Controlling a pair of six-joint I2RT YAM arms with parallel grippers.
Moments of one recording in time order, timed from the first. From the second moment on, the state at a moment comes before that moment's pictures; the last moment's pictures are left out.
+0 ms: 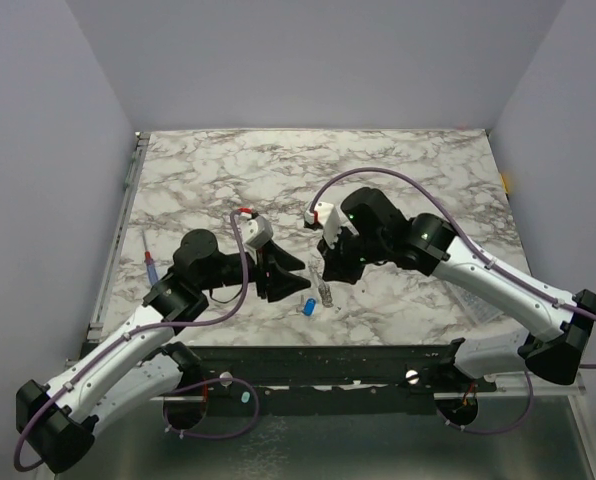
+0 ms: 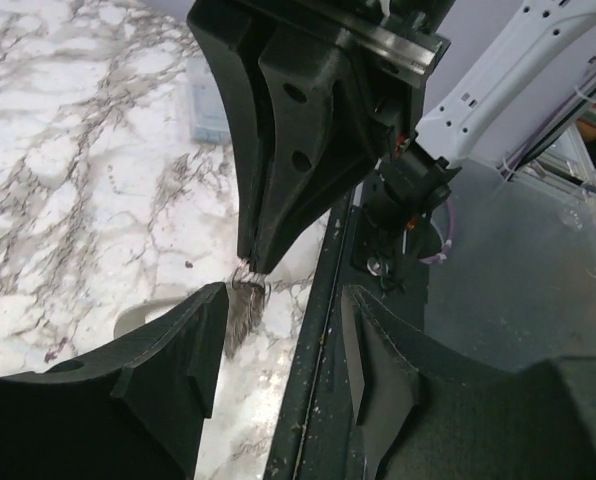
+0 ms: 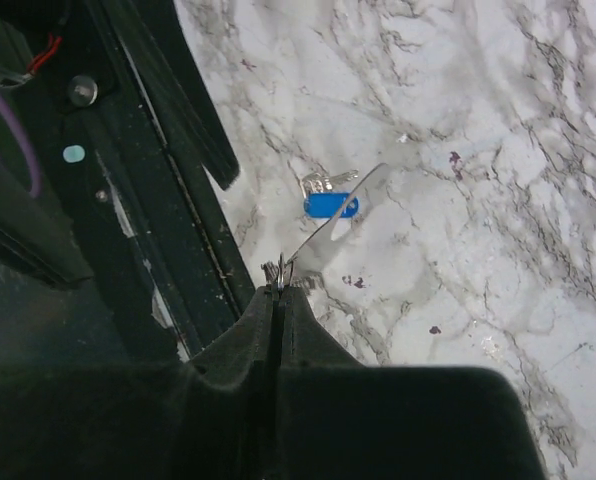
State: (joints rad) left arm -0.66 0.77 0.64 0.06 0.71 -0.27; right arm 0.94 1.32 1.34 -0.84 -0.25 -0.09
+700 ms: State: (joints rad) left arm -0.88 0.84 0.62 0.24 0.53 -0.33; right arm 0.94 1.31 1.42 -0.89 -0.46 -0.15
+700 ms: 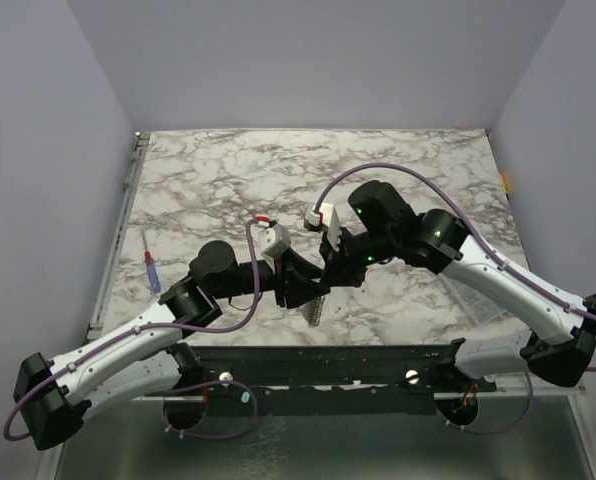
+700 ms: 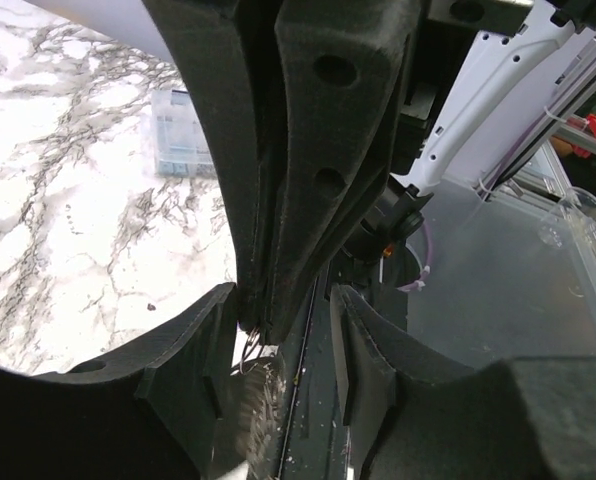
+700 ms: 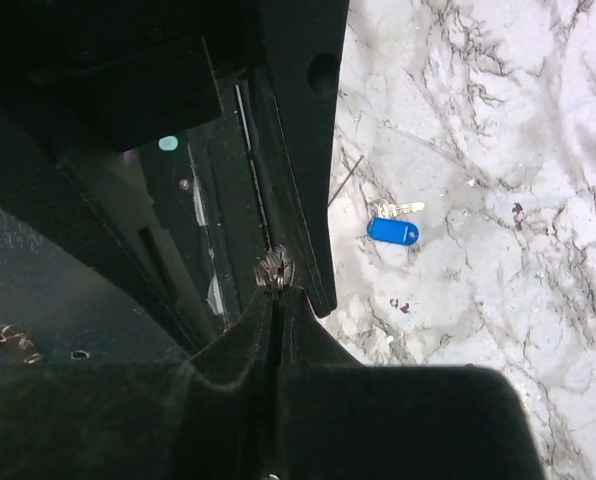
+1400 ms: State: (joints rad) left arm -0.89 0.75 0.73 0.00 0.49 -0.17; right arm 0.94 1.26 1.40 -0.90 -0.54 -0.20
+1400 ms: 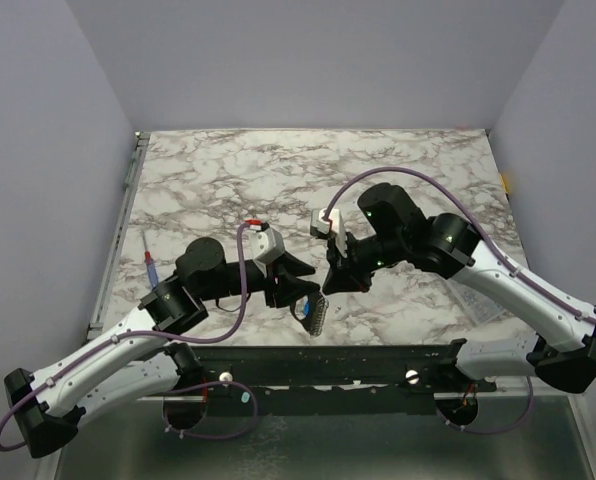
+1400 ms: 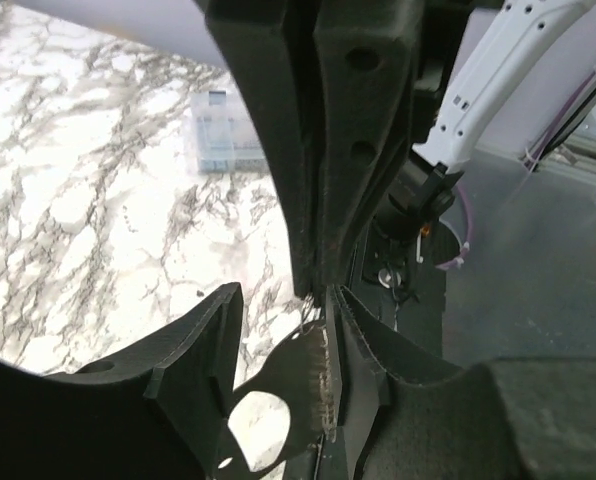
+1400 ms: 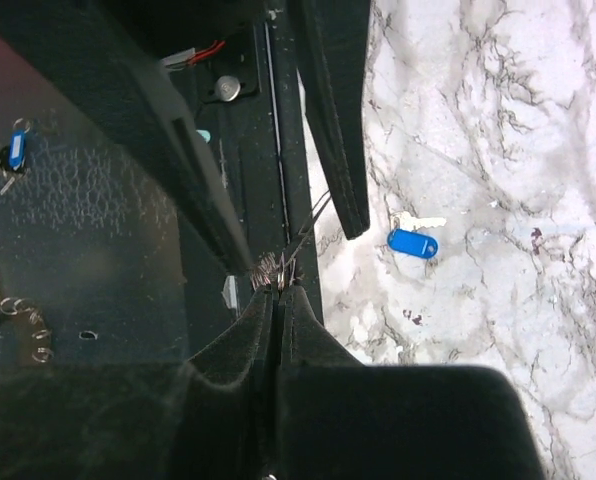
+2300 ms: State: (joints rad) left arm -0.89 0.87 0.84 -0.21 0.62 -0.02; right arm 0.94 1.18 1.33 -0.84 -0.64 -0.30
